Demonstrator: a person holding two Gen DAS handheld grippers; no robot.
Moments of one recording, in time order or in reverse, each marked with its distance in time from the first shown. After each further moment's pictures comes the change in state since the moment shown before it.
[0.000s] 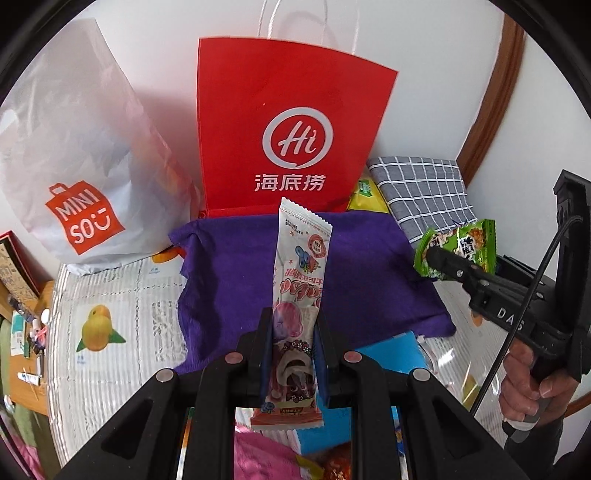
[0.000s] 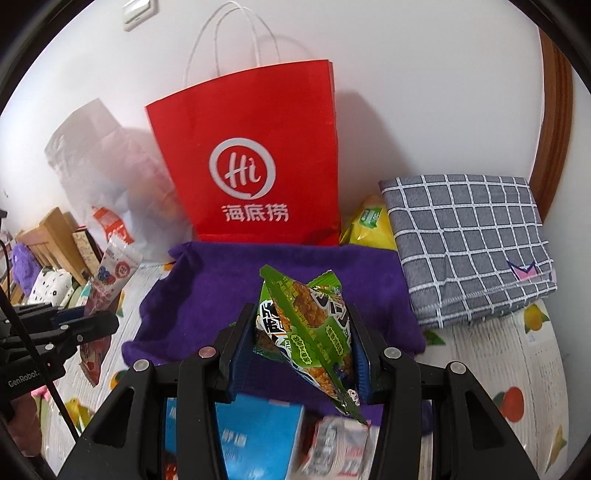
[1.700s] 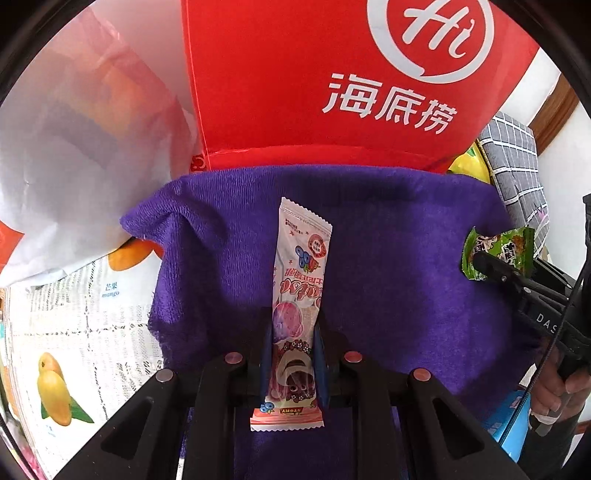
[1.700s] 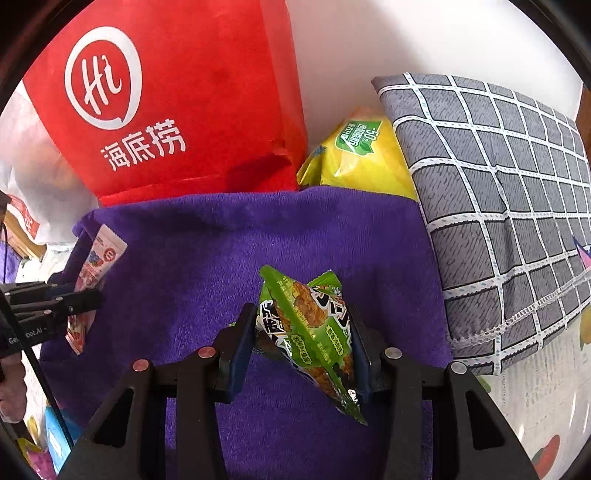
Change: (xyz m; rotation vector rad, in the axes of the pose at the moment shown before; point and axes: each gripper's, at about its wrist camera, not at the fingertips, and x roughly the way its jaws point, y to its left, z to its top) left arm 0.173 0.043 0.038 -0.027 0.254 0.045; right arm 0.165 -0.050 -0.013 0.049 0.229 -0.019
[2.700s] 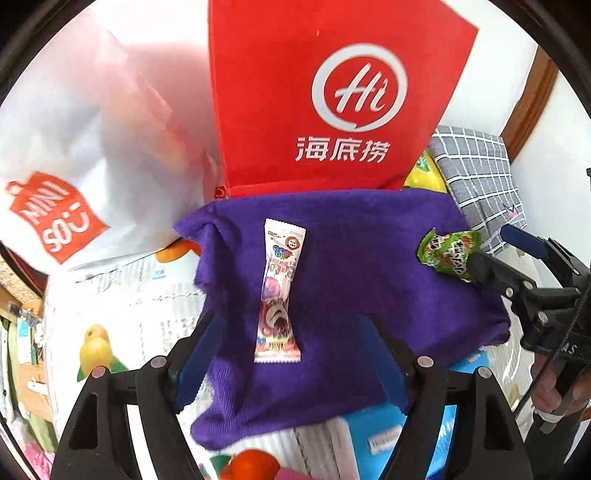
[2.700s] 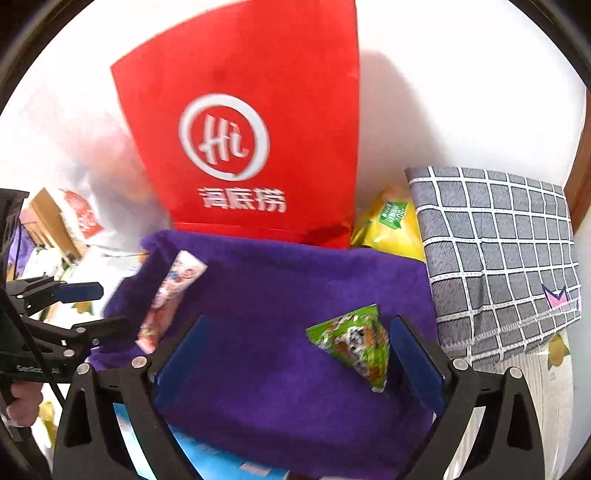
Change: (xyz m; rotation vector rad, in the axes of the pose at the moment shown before) left arm -0.089 -0.008 -0.041 0.028 -0.126 0.028; right arm -0.106 0.041 -0.012 -0.117 -0.141 0.035
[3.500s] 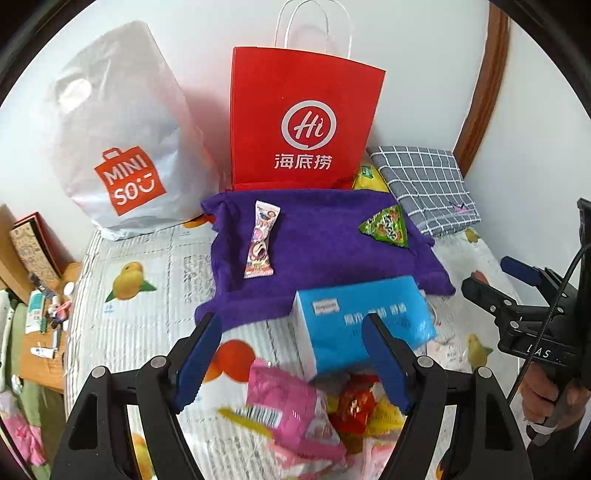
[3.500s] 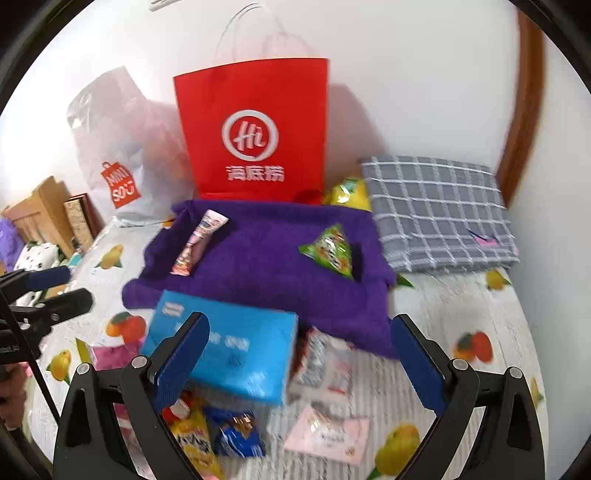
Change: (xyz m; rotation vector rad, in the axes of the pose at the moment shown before) left arm -0.119 -0.022 -0.115 0.002 -0.179 -0.021; right arm -0.124 0.039 -0.097 0.034 -0.048 -0.159
